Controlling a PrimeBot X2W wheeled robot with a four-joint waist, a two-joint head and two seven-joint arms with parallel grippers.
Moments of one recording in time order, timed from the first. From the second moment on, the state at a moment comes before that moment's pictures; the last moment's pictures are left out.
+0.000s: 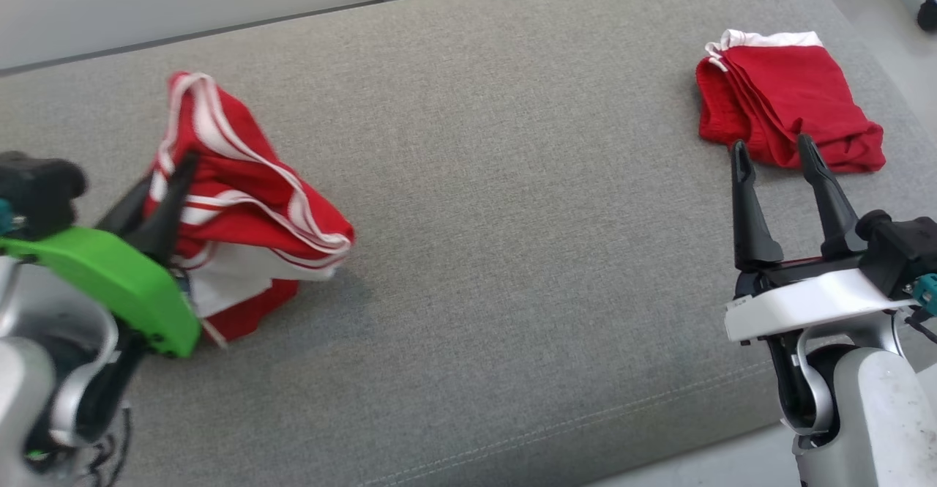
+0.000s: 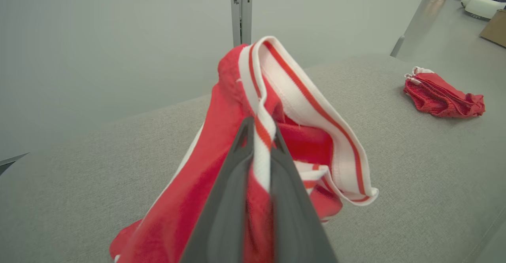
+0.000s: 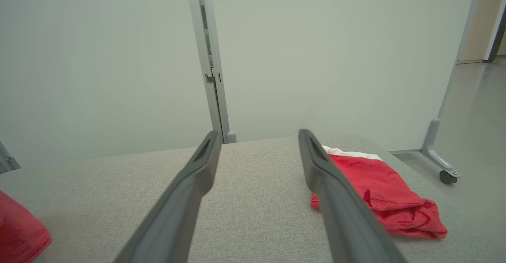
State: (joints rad) left arm -0.40 0.81 -0.45 -0.29 -0.89 0.23 0.29; right arm -0.18 -0.05 -0.02 -0.14 0.16 0.13 -0.05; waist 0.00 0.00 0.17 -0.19
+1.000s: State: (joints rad) left arm -0.90 0.08 -0.74 0.71 -0.78 -0.02 -0.03; right arm -0.27 -0.05 0.09 -0.02 0.21 0.13 -0.11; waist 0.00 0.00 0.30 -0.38
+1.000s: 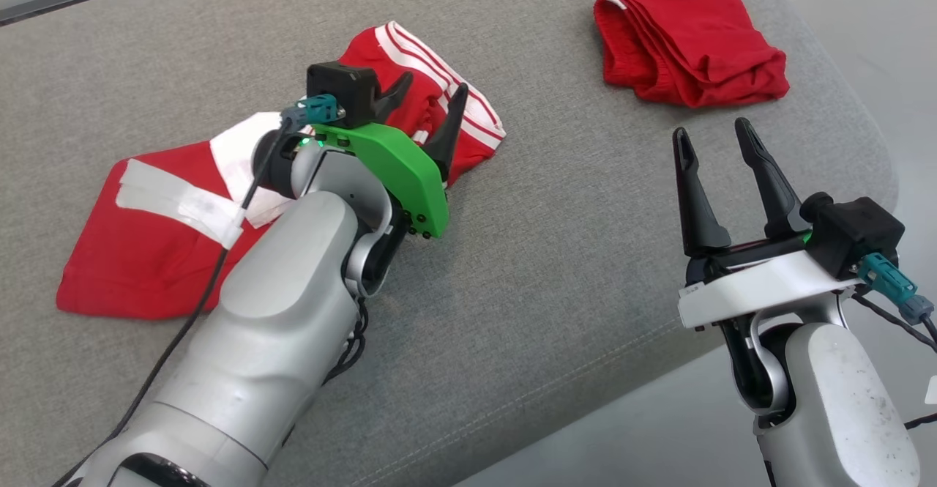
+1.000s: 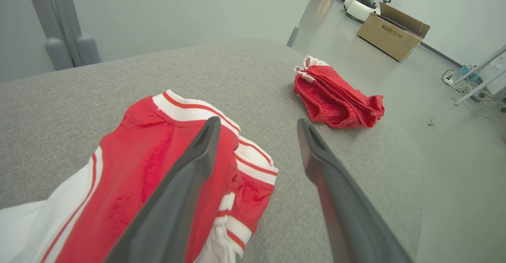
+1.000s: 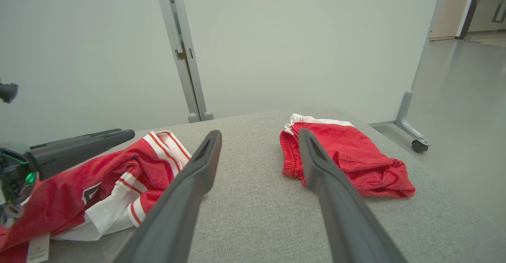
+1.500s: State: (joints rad) left arm -0.73 0.09 -0.83 0.65 -0.75 0.02 -0.17; right arm -0.22 -0.05 0.04 0.00 0.18 0.13 -0.08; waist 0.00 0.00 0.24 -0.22
